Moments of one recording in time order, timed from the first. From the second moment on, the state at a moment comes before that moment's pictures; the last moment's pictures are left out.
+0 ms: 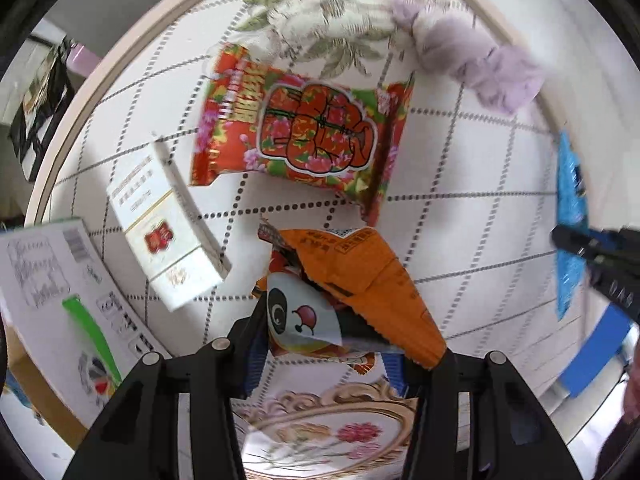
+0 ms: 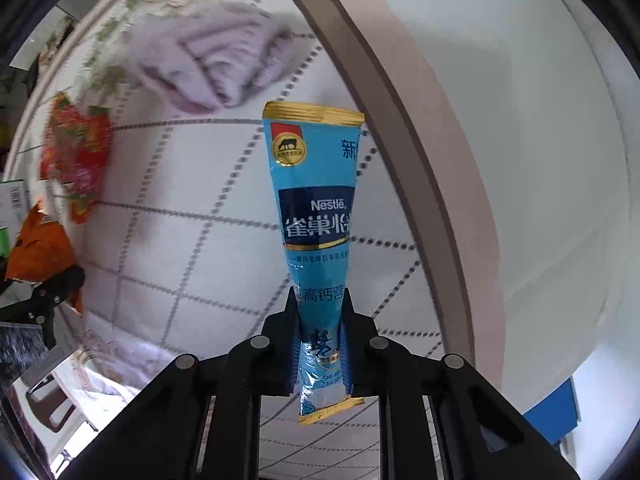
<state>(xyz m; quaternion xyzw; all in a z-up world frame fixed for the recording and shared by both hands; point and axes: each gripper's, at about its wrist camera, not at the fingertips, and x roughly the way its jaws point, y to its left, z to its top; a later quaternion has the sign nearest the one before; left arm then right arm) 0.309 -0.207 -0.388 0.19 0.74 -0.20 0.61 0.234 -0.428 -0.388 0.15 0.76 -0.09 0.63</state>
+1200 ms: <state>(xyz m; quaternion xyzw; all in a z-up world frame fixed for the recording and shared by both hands) 0.347 0.185 -0.275 -0.09 0.71 0.00 0.70 0.343 -0.013 -0.256 0.00 0.70 0.10 0.71</state>
